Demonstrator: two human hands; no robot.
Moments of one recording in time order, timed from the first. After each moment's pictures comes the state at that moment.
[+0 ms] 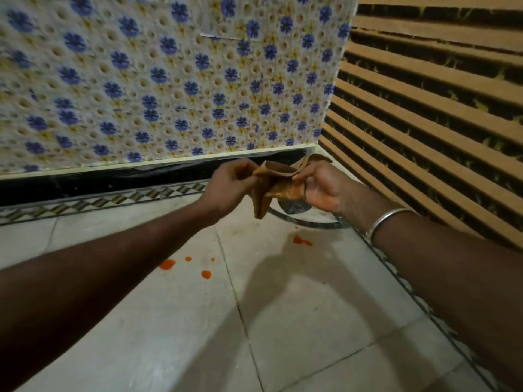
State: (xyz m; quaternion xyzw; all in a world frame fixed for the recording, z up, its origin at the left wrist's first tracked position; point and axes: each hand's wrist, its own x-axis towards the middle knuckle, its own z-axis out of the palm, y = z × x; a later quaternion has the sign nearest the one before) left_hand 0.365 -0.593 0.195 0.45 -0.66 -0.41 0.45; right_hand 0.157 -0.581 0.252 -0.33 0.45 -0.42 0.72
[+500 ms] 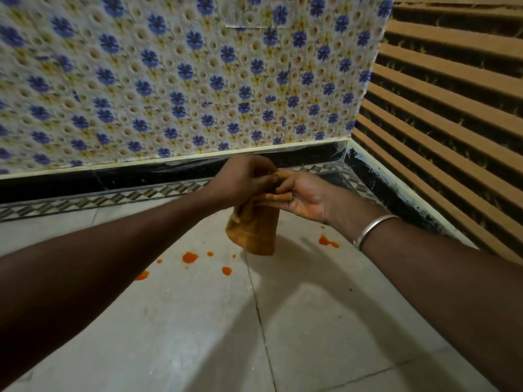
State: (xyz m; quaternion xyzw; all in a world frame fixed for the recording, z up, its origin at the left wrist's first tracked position) left_hand 0.380 -0.606 0.210 0.50 -0.80 -0.17 0.28; right_hand 0.203 -0.611 0.205 -0.35 0.39 -0.32 0.79
